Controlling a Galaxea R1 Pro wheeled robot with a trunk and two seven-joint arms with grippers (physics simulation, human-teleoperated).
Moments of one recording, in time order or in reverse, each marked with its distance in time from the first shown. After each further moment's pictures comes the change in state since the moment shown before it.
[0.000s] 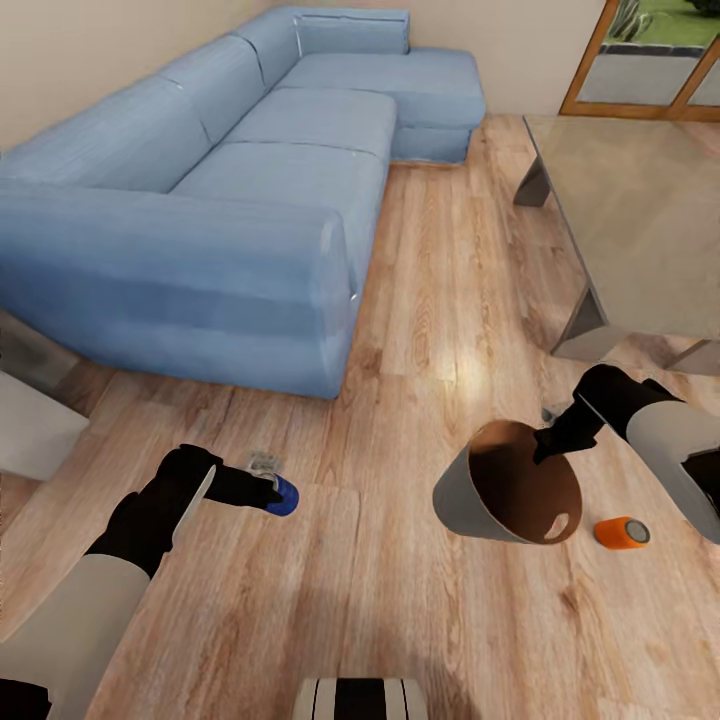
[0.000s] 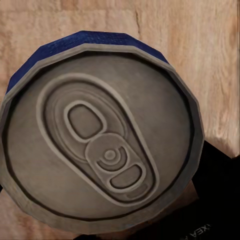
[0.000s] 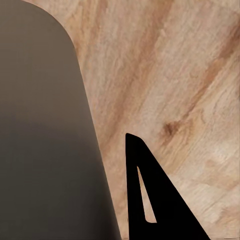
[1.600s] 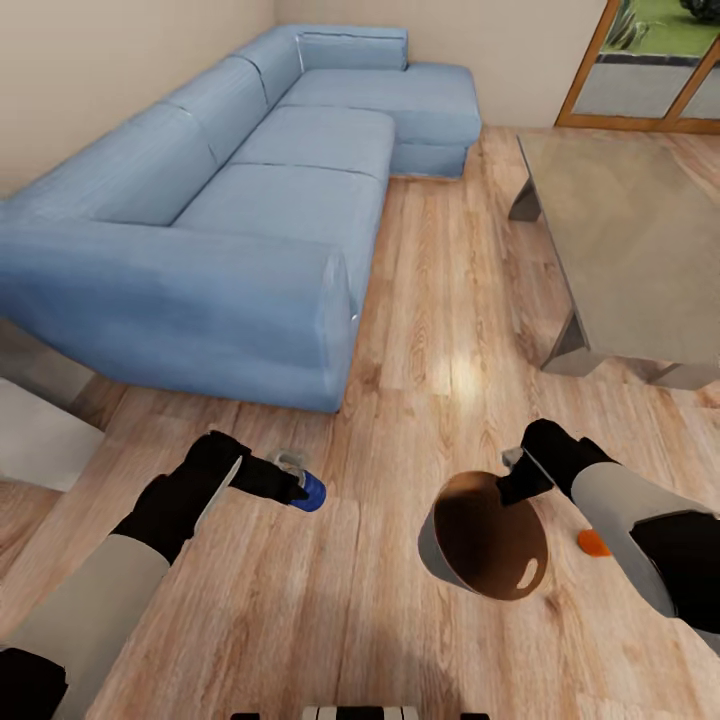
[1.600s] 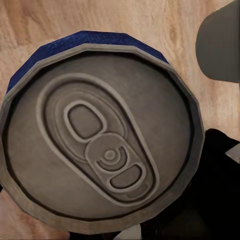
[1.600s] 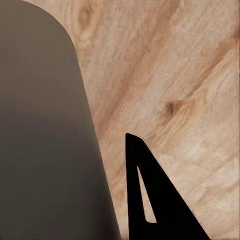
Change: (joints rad) left arm -0.063 -0.027 -0.155 -0.004 -0.007 0.000 -0.086; right arm 0.246 0.128 -0.099 -0.134 -0.007 0.006 -0.280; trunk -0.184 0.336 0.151
